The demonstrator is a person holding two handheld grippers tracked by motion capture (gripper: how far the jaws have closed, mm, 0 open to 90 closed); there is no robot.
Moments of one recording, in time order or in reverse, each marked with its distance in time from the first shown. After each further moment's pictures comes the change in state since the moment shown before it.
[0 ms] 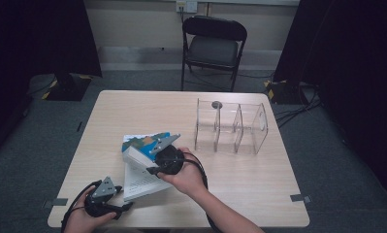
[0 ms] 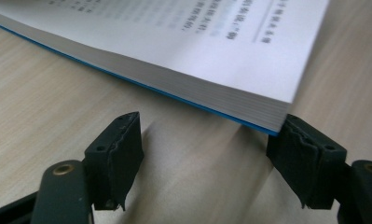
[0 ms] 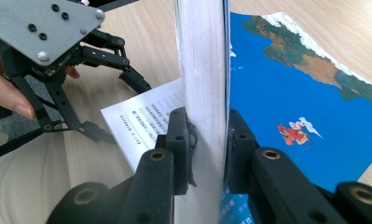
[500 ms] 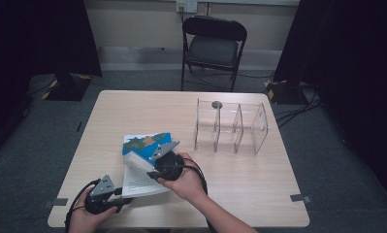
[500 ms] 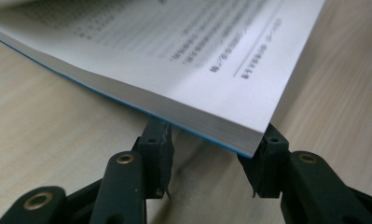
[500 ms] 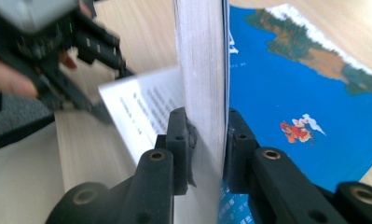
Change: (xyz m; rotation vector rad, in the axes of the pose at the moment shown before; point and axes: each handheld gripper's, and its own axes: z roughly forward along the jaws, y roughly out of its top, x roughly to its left) left arm 0.002 0.005 -0.005 -0.107 -0.019 -0.037; right arm 0.008 -0.012 0.007 0.004 -0.024 -0.019
